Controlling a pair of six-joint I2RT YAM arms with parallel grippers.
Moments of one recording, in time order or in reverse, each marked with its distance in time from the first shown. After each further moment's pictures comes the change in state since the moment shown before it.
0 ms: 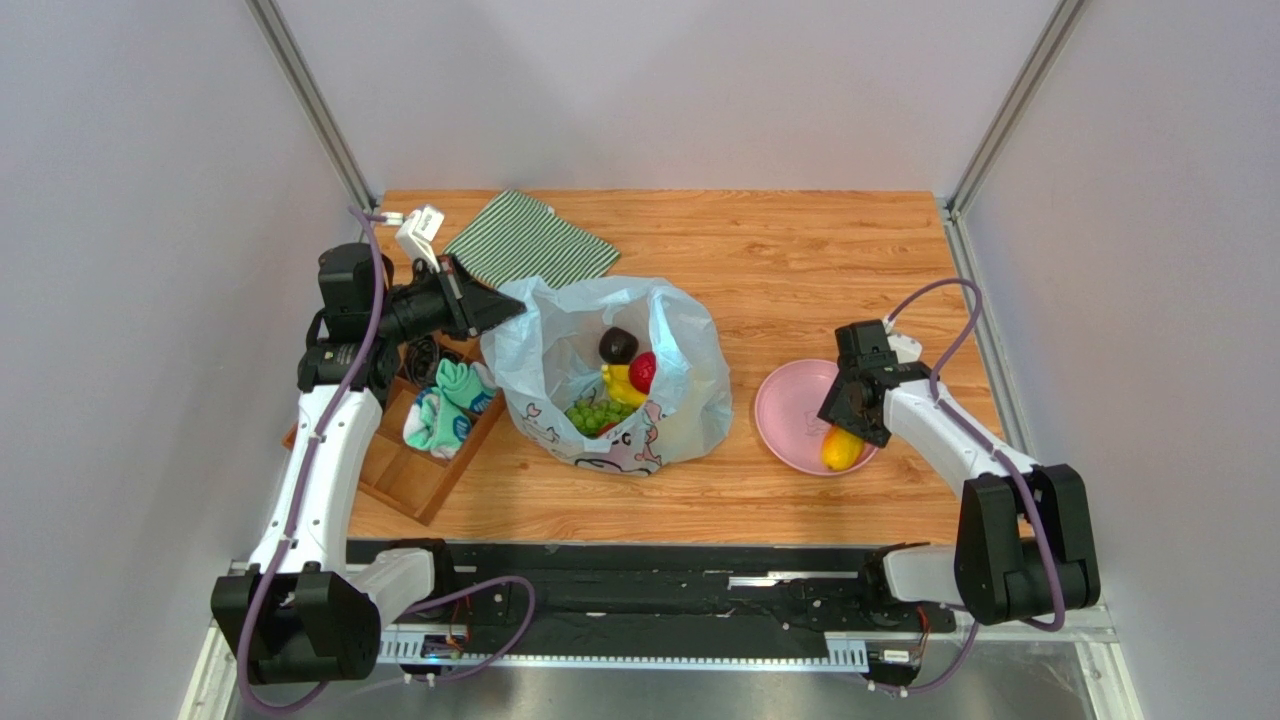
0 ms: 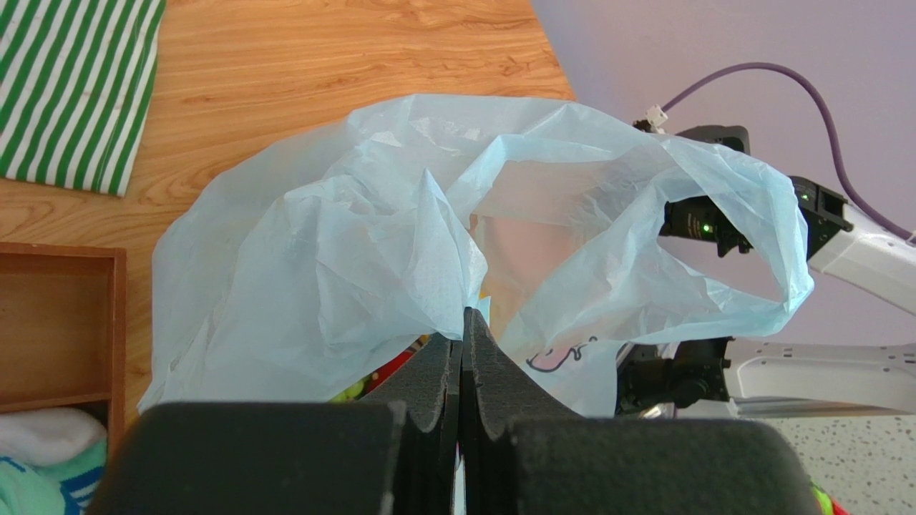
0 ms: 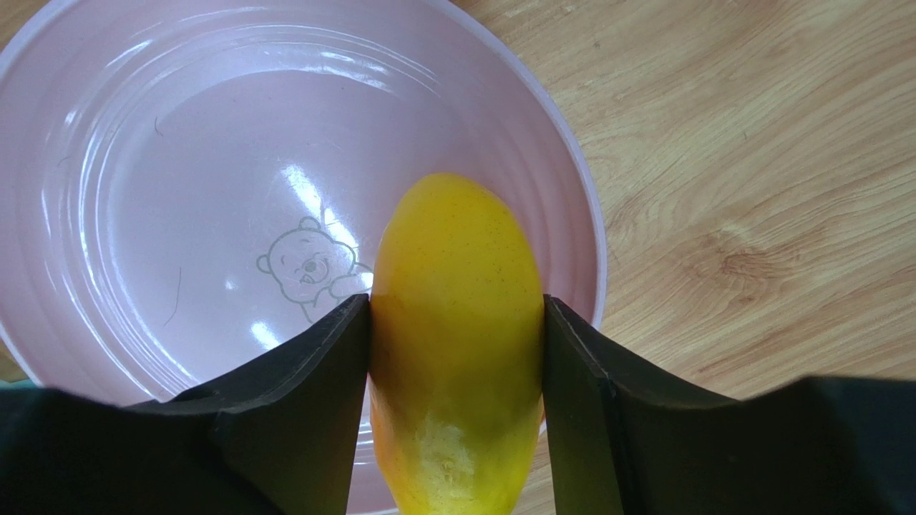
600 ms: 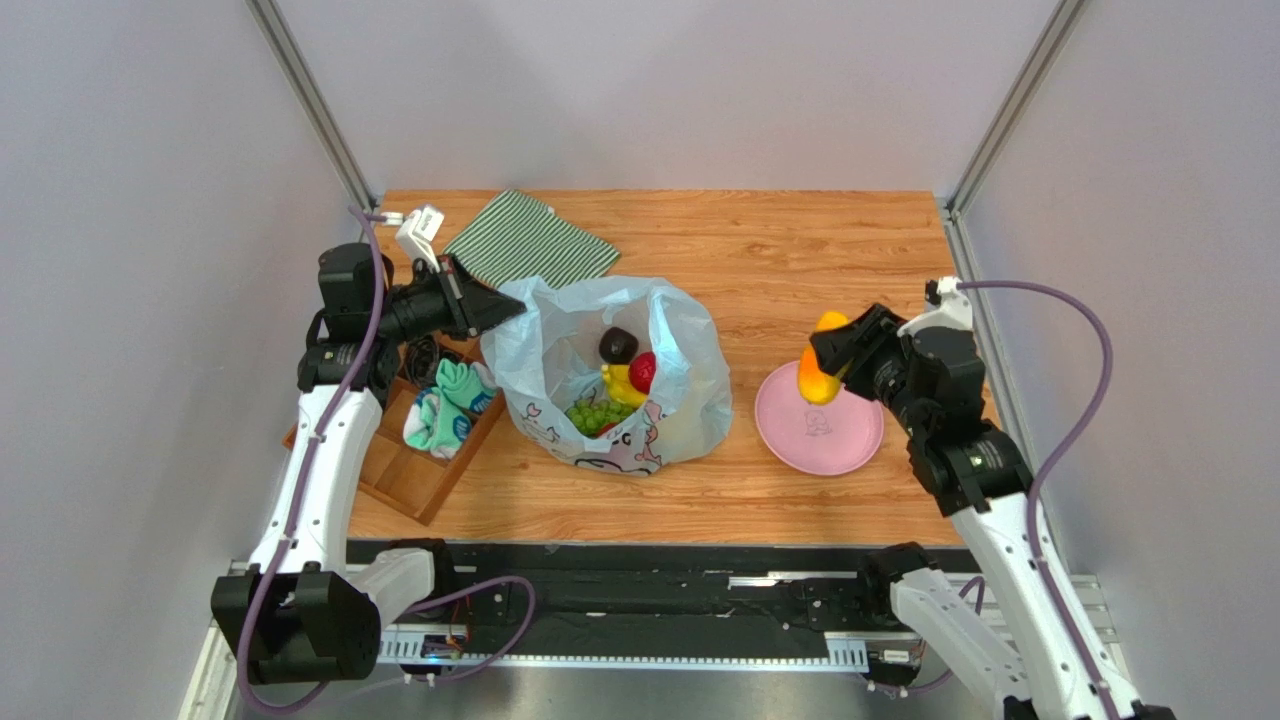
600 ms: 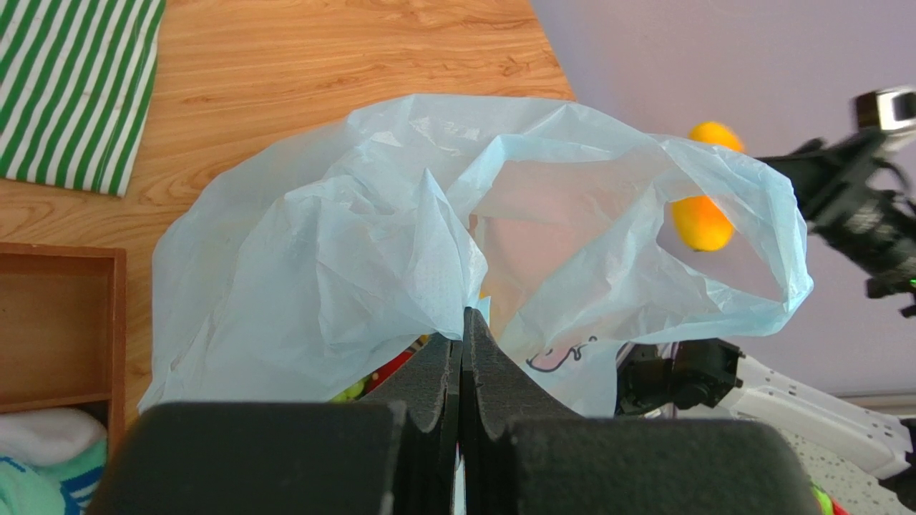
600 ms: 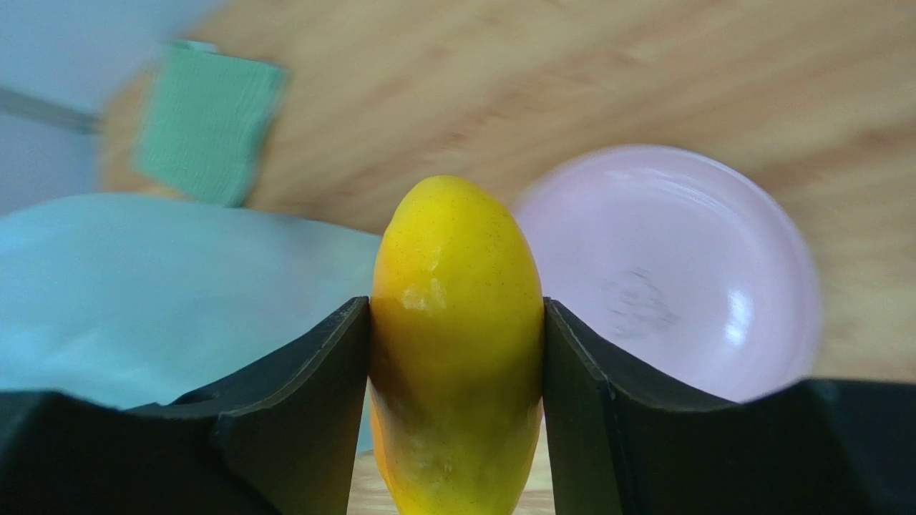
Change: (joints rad) left arm 0.000 0.000 0.000 0.000 0.000 0.000; right arm 0.076 -0.574 0.079 0.095 -0.240 0.020
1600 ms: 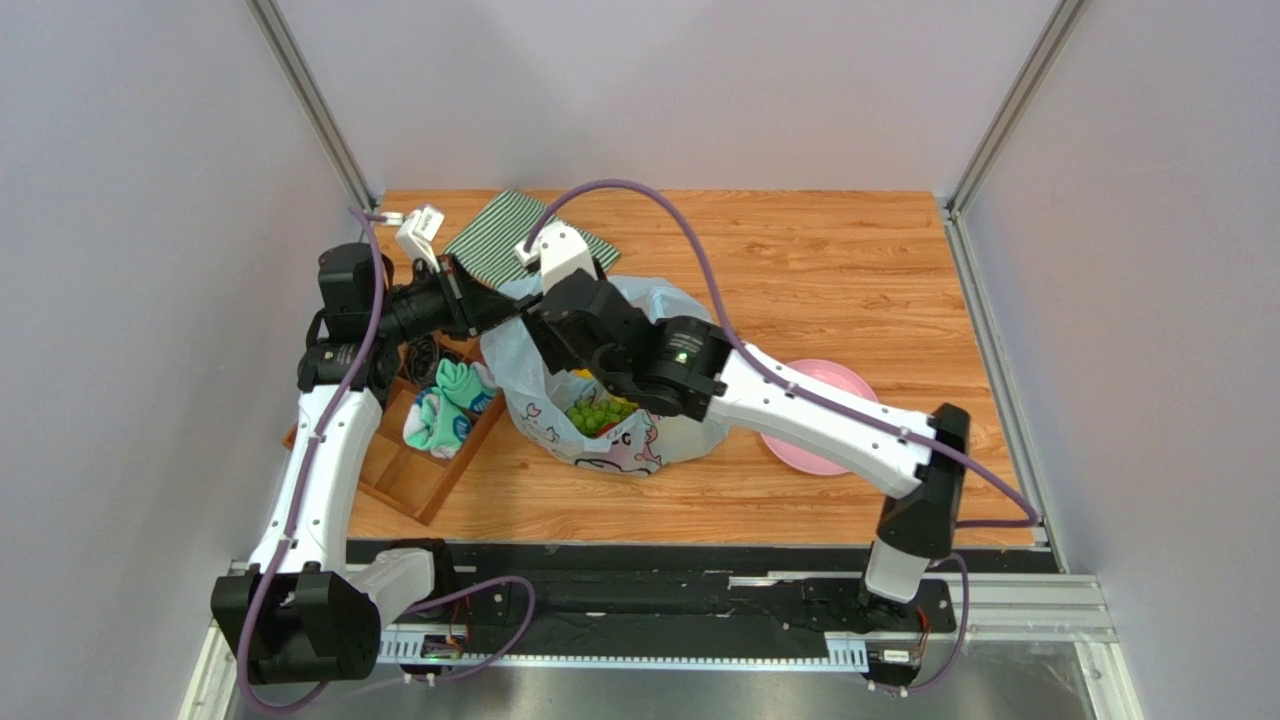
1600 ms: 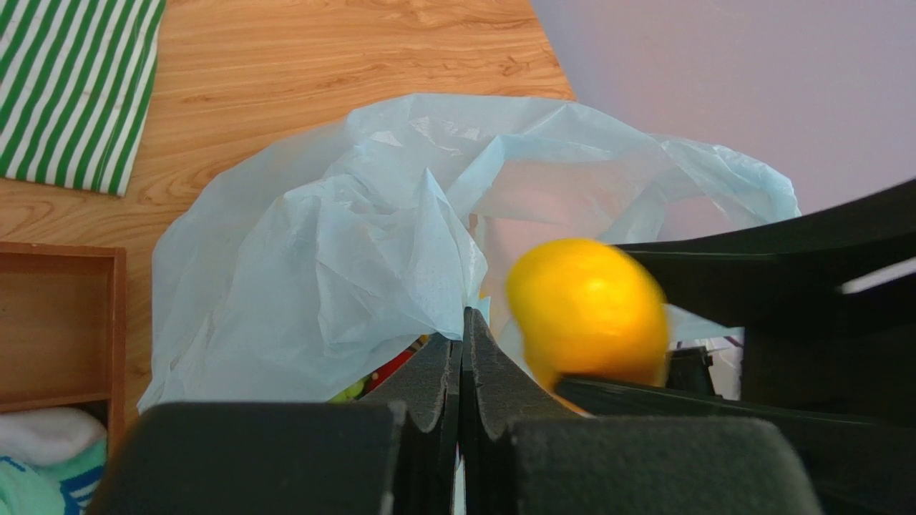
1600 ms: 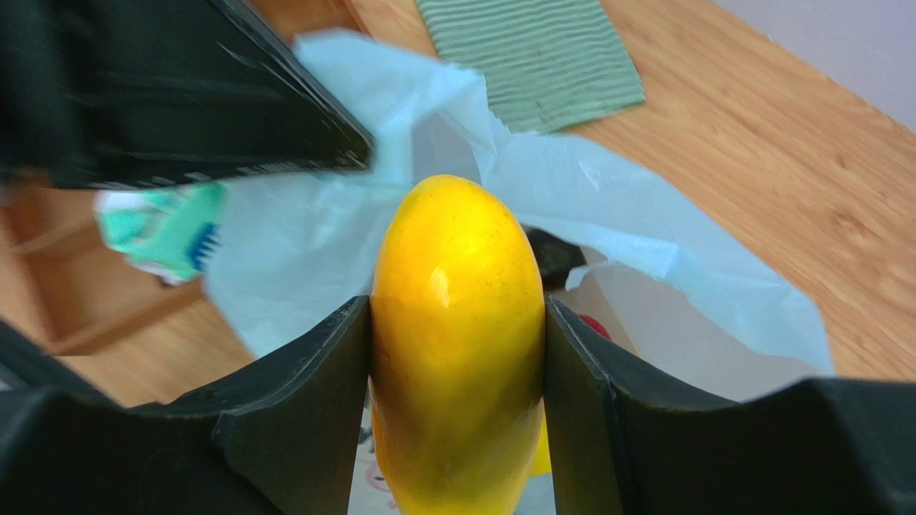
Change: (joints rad) left arm 0.000 0.000 0.000 -0.001 0.000 0.000; right arm 0.919 1.025 1.041 -0.105 0.481 -0.462
